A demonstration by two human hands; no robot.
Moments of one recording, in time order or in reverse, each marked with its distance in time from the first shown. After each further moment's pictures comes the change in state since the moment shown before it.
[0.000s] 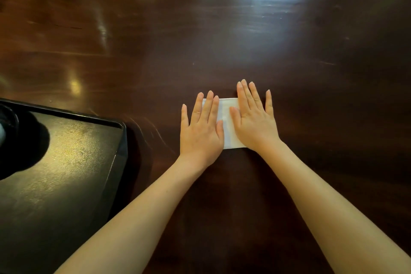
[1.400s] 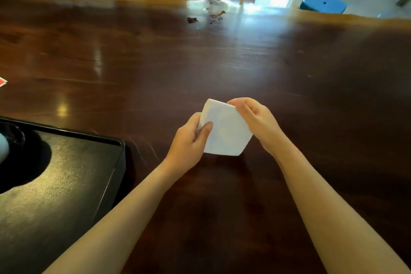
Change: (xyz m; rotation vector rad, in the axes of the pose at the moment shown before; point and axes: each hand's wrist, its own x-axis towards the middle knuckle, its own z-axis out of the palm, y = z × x) left_hand -0.011 0.004 -0.084 -0.956 0.011 0.083; right_hand -0.018 -0.009 -0.114 0.999 -0.022 0.074
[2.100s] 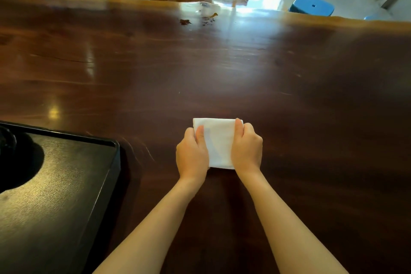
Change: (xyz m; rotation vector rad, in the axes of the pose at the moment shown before) left_hand -0.009 0.003 0.047 0.045 0.437 -0.333; right_hand -0.026 0.048 0.048 -0.340 0.600 0.090
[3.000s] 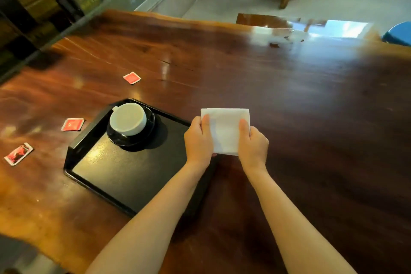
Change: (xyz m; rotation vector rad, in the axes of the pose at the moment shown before) left_hand 0.014 -0.015 -0.199 -0.086 0.260 -0.007; right_hand -0.107 -0.151 0.059 0.384 -0.319 -0.110
